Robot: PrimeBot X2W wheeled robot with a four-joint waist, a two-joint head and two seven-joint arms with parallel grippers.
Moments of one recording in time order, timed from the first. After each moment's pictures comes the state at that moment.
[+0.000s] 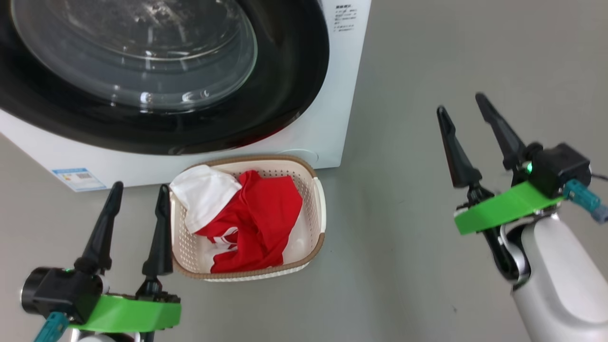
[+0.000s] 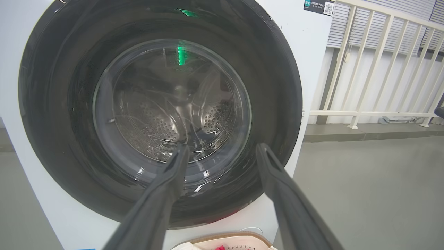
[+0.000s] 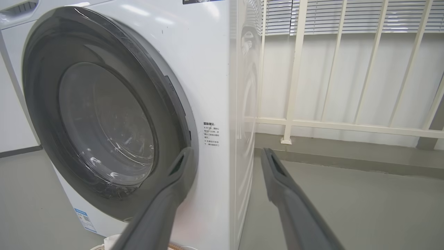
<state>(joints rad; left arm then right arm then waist) -0.17 0.06 0.03 0.03 -0.19 -0.13 -0.25 -0.45 -0.15 0.14 0.30 0.34 0.13 -0.26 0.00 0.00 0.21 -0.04</state>
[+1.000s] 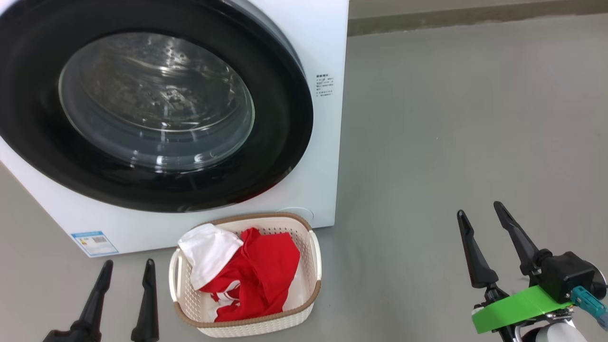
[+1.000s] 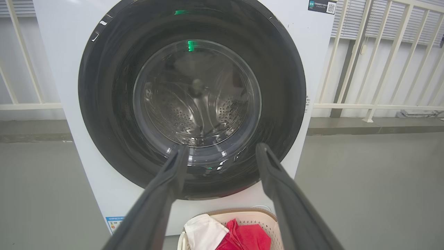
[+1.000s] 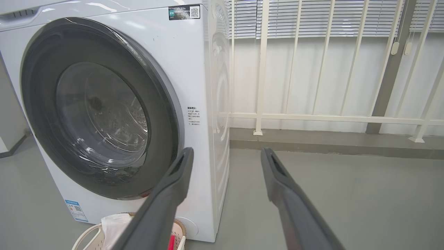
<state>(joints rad) 0.05 0.05 0.11 0.08 -0.18 -0.13 -0.25 -0.04 -0.09 0.01 0.15 0.24 0.13 -0.26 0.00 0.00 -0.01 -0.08</state>
